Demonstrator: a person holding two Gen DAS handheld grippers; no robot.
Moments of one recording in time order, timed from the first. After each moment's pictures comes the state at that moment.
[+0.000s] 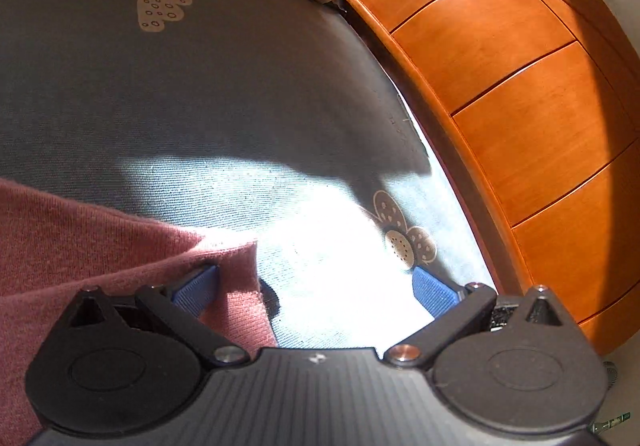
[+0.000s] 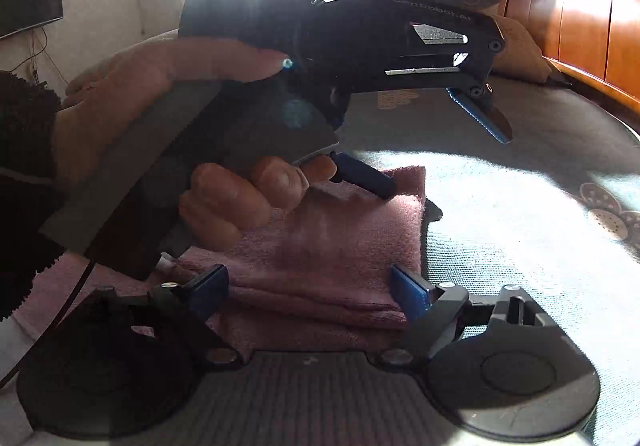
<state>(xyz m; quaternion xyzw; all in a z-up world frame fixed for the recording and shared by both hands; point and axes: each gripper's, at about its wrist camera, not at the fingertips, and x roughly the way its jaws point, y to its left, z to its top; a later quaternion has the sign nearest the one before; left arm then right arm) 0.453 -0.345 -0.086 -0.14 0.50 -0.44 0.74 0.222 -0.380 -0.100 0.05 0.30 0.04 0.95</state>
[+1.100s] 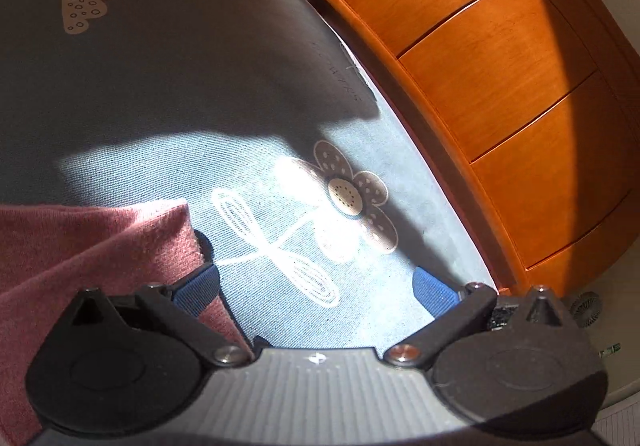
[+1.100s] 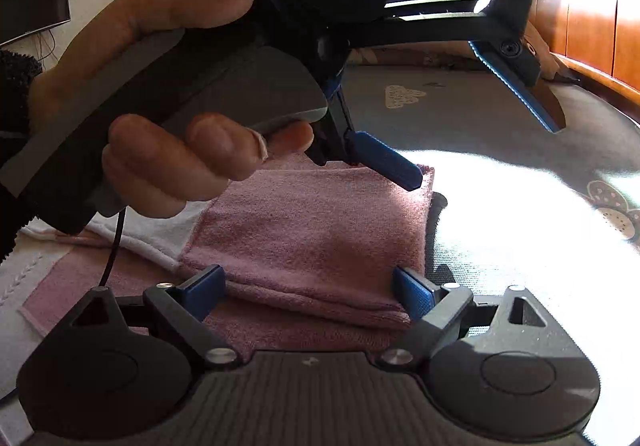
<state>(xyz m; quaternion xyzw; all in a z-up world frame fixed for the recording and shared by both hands) 0.425 -0.357 -0.066 -0.07 0.52 -0.51 0.68 0.216 -0.379 -0.098 0.06 0.30 0.06 0.95</state>
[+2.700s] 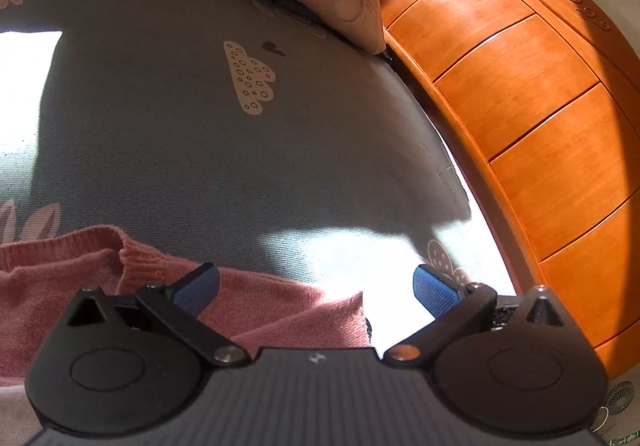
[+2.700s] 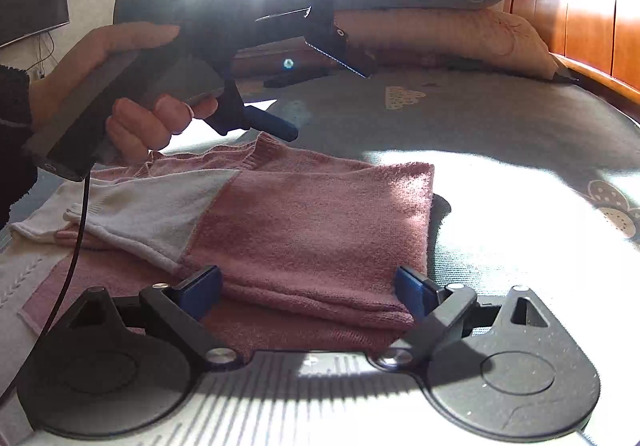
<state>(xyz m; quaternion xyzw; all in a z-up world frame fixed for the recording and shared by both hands) 0.481 -0.265 -0.059 -0.14 0.48 -0.38 0.78 0.220 -0.381 -0.098 0.06 0.30 0.06 0.95</state>
